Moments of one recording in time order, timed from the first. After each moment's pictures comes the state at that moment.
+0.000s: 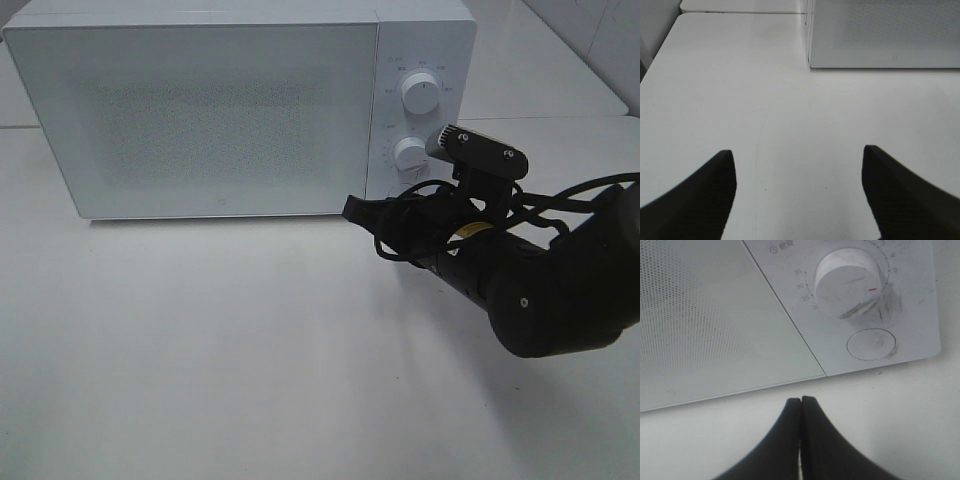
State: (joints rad) left arm 0.05 0.00 -0.49 -0.10 1.04 0.05; right arm 0.64 1.91 -0.59 0.42 -0.95 0.32
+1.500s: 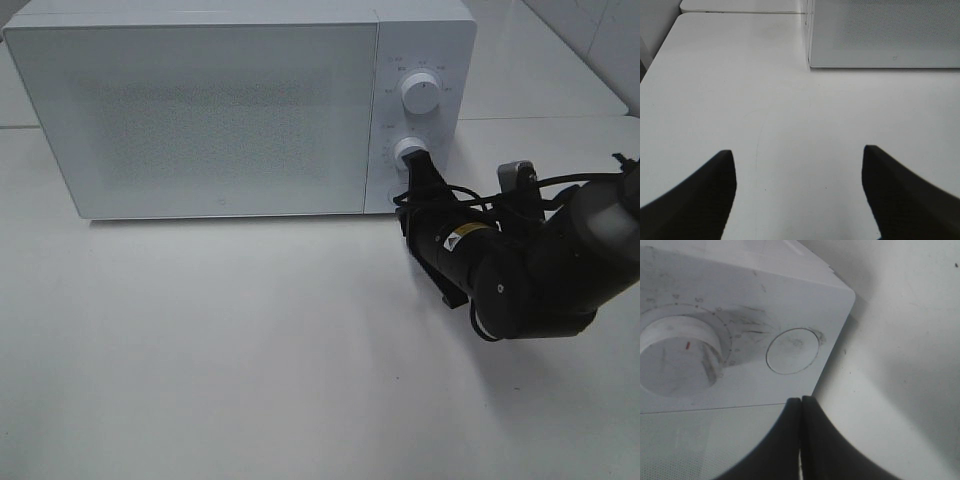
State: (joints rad) left arm 0.05 0.00 -0.49 -0.10 1.04 0.05; right arm 0.56 2.05 -0.67 0.43 -0.97 1.17
